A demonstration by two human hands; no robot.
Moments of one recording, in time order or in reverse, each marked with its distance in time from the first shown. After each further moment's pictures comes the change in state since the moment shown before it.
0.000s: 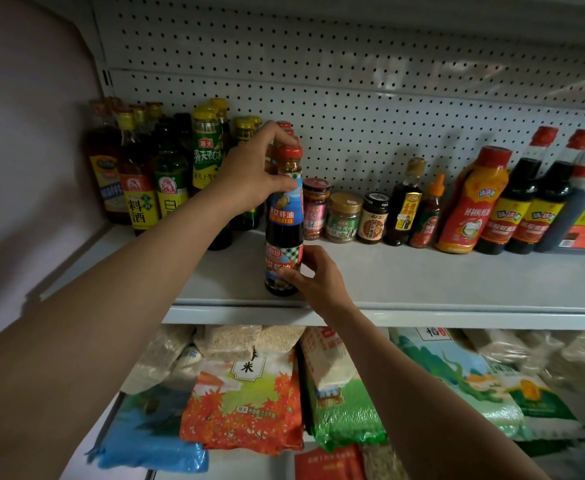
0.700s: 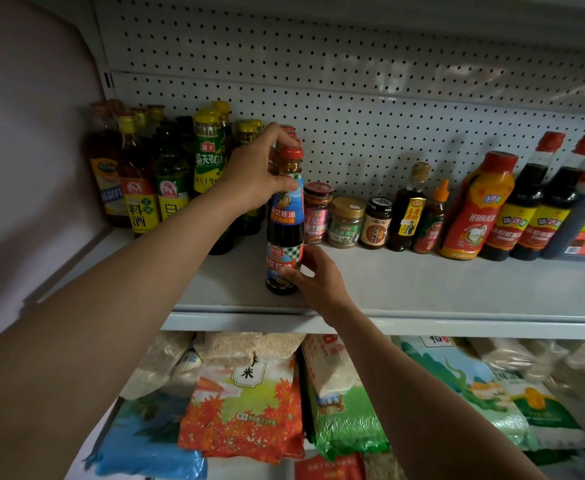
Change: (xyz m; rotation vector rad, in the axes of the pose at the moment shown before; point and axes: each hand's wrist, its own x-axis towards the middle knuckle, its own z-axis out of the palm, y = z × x) left_hand 0.017 -0.011 0.003 0.025 0.024 -0.008; right_hand 0.020 0.005 0.003 -0.016 -0.007 -0.023
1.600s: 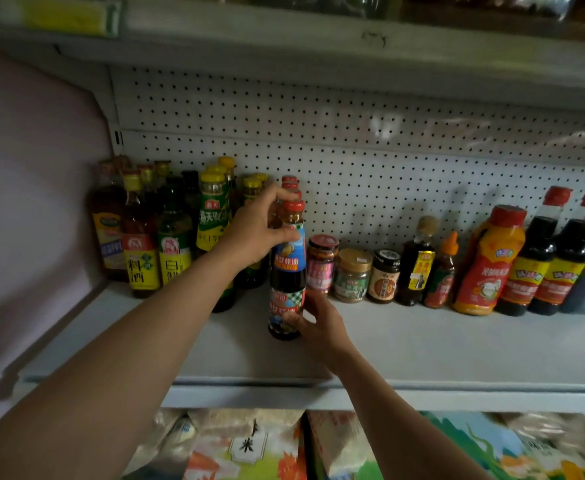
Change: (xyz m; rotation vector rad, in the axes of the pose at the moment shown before) left_hand 0.034 -0.034 0.004 -0.184 -0.025 0.025; right_hand 0.052 0.020 0.007 0.012 -0.021 -0.034
